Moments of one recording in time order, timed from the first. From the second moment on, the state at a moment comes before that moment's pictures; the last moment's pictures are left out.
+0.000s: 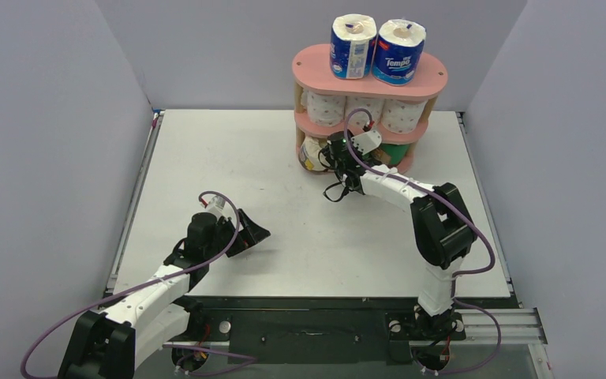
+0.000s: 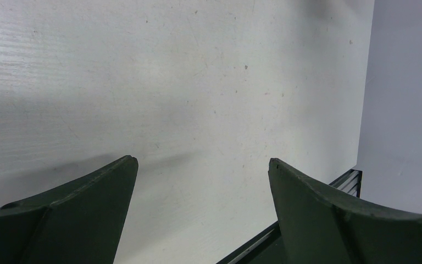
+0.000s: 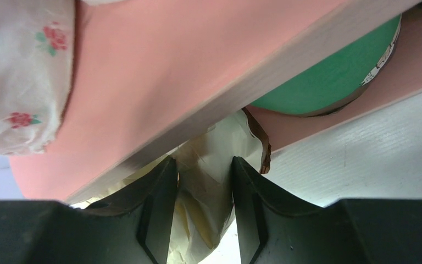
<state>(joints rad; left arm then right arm) -0.36 0.92 0.25 0.10 0.27 -0.86 0.55 1.86 1.31 -0.03 0.49 1.13</state>
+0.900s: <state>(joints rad) -0.37 0.98 0.26 0.12 0.27 -0.87 0.54 1.89 1.31 0.01 0.43 1.14</state>
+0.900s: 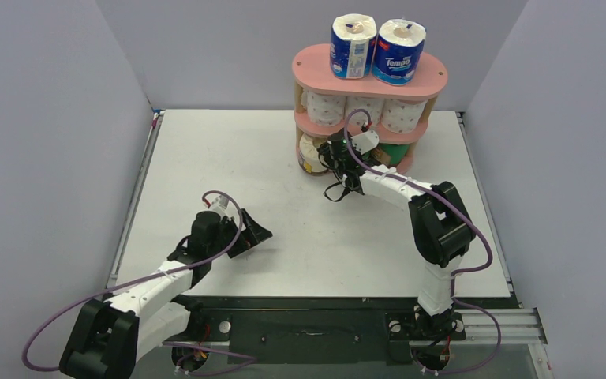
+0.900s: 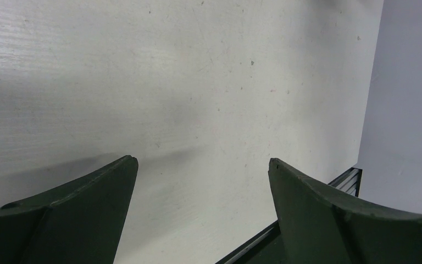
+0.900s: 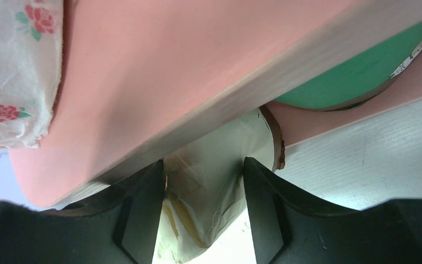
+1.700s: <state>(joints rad) -0.49 1.58 0.70 0.40 0.11 -0.93 0.47 1.85 1.24 0.04 0.29 1.11</state>
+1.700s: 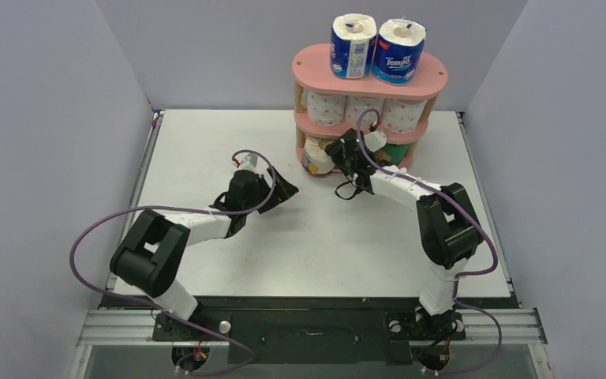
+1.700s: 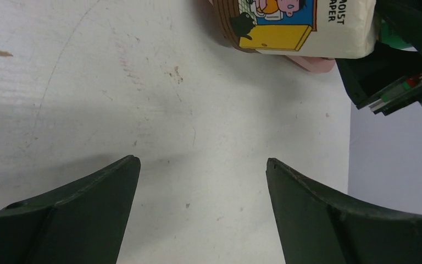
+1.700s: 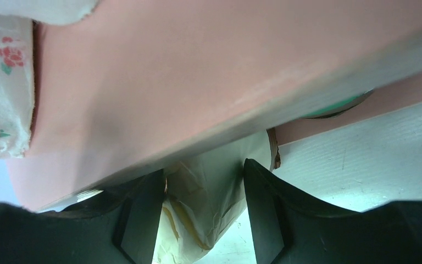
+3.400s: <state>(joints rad) -0.56 1.95 0.96 0.68 0.05 -0.71 0.42 1.48 1.04 0.01 0.16 0.93</state>
